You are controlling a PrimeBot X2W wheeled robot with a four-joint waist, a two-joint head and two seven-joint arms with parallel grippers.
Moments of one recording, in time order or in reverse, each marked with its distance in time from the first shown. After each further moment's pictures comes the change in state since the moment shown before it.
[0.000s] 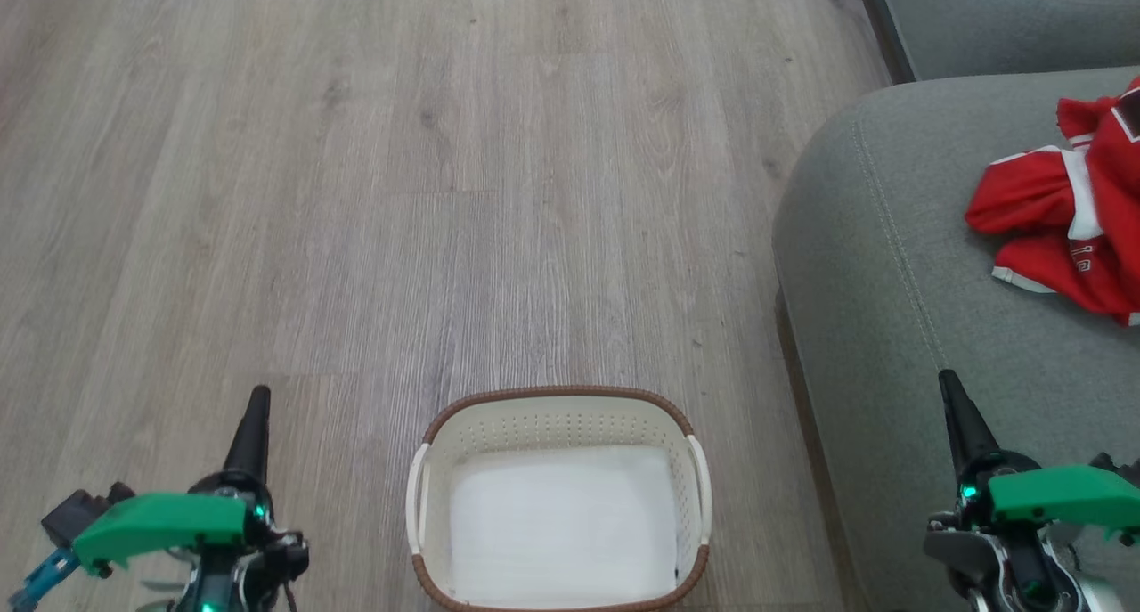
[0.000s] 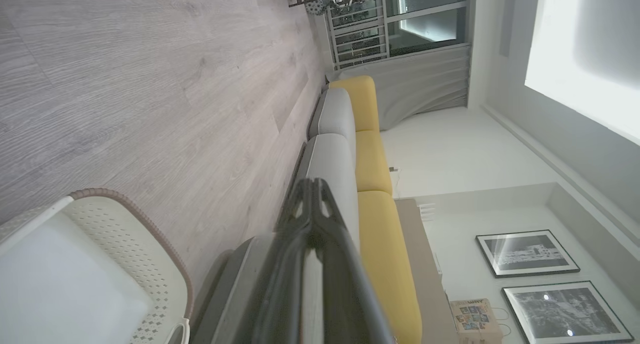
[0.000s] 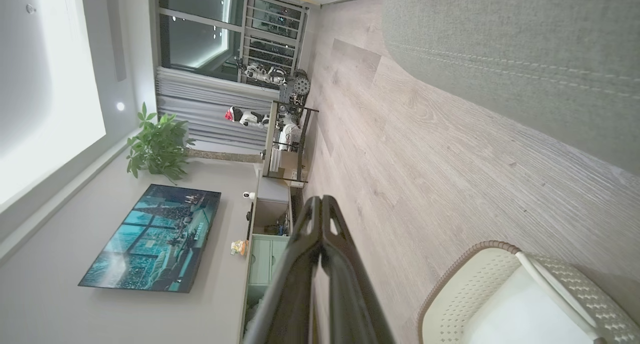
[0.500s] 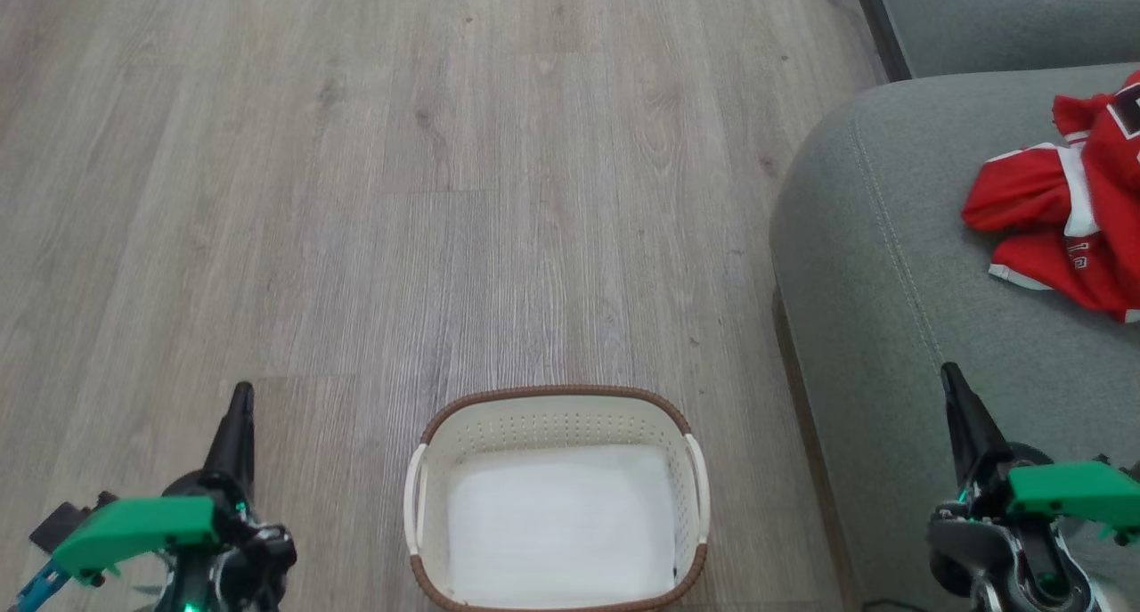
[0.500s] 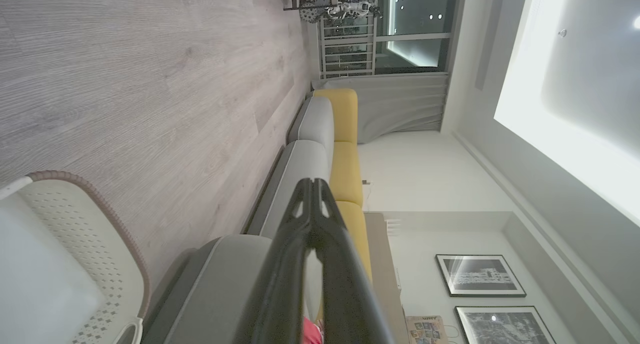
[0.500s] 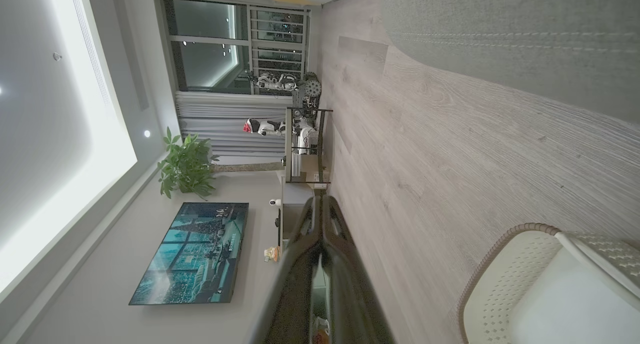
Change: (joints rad) left arm -0.007 -0.012 0.044 -0.003 -0.144 -0.014 0.044; right arm -0.016 0.005 -0.020 0.011 0.151 0.000 0.040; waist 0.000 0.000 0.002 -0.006
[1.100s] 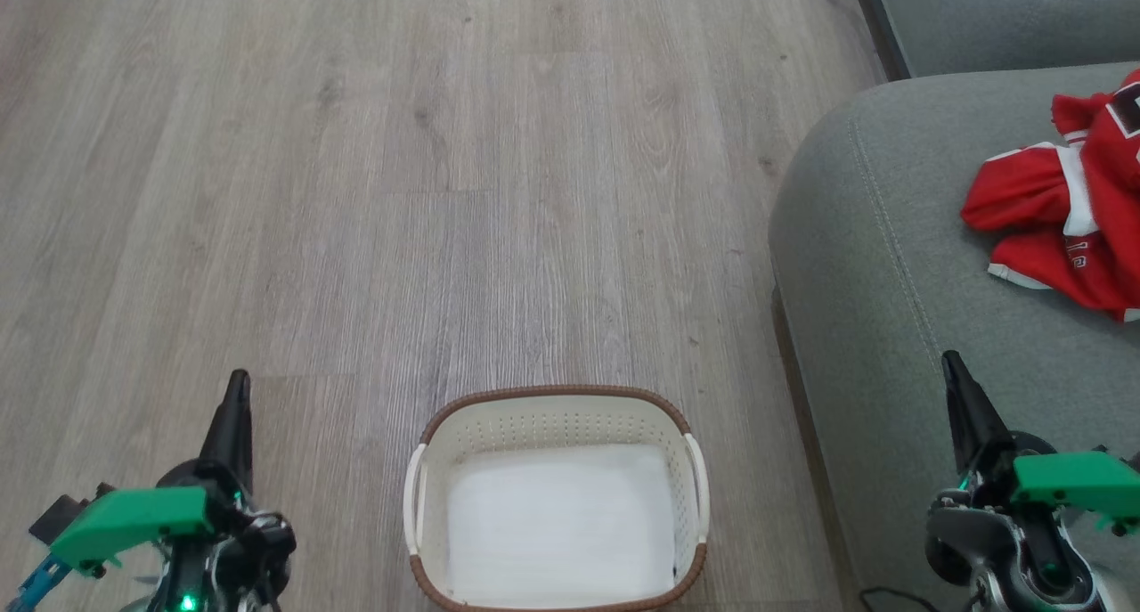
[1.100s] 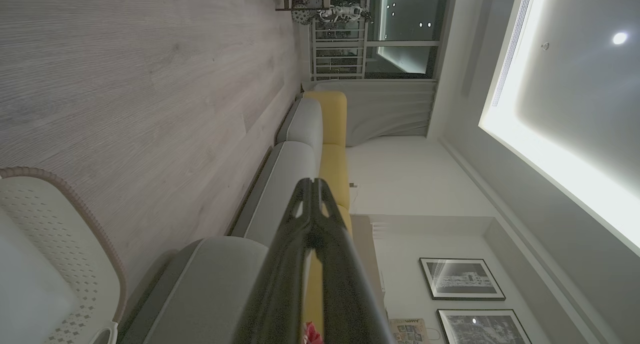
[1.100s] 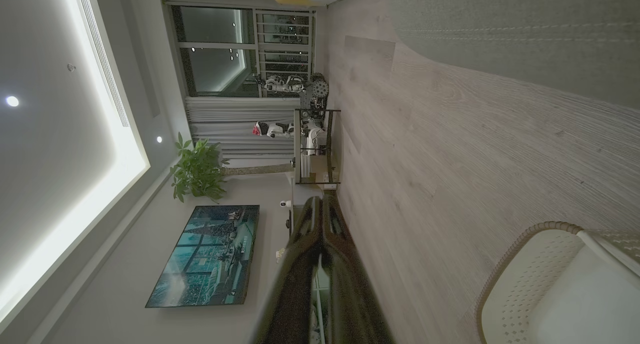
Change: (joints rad) left arm -0.019 -0.006 0.015 -0.004 -0.049 -0.002 0.008; right arm -0.023 0.002 -0.007 0.007 0.047 0.000 0.015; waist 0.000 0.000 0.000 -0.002
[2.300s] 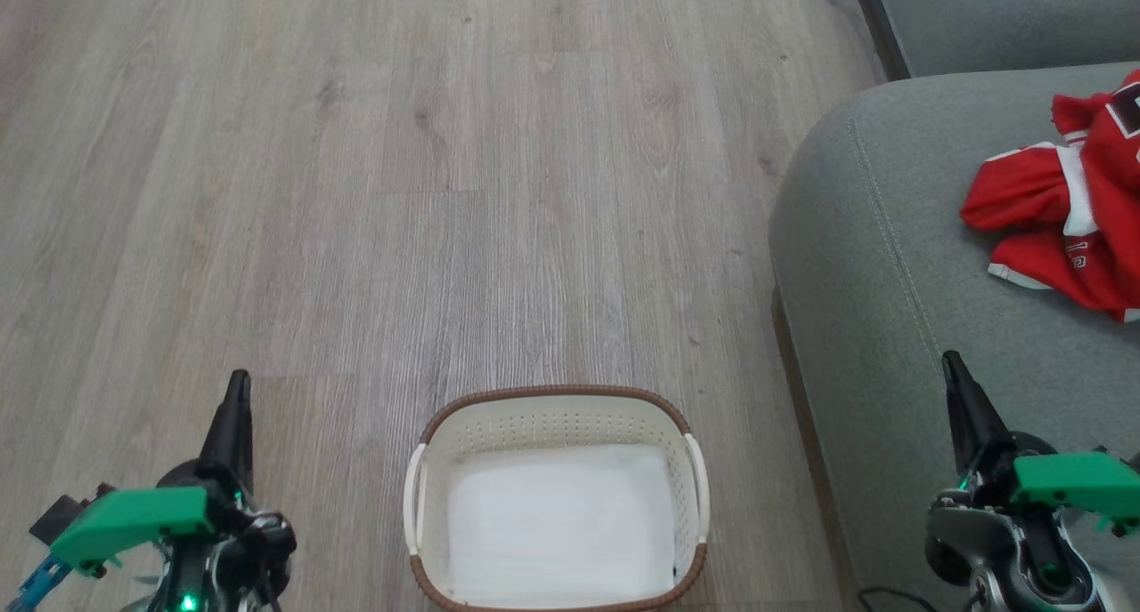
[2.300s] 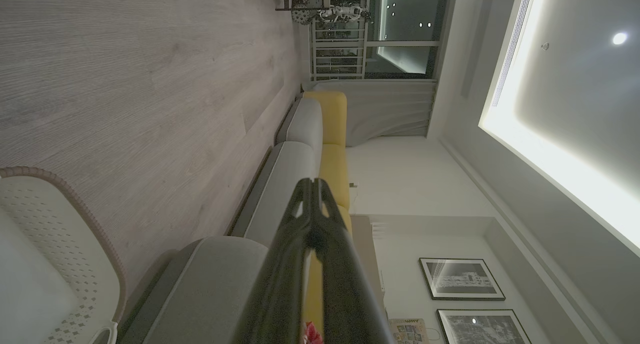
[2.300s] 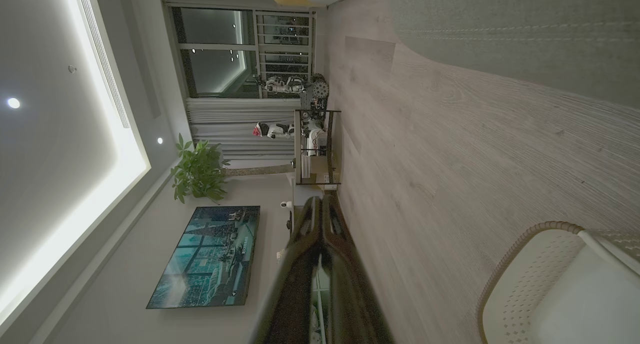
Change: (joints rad) left arm 0.000 -0.001 0.000 0.000 0.000 0.000 0.000; right arm 0.000 0.003 -0.004 0.000 0.000 0.000 0.001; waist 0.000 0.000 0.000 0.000
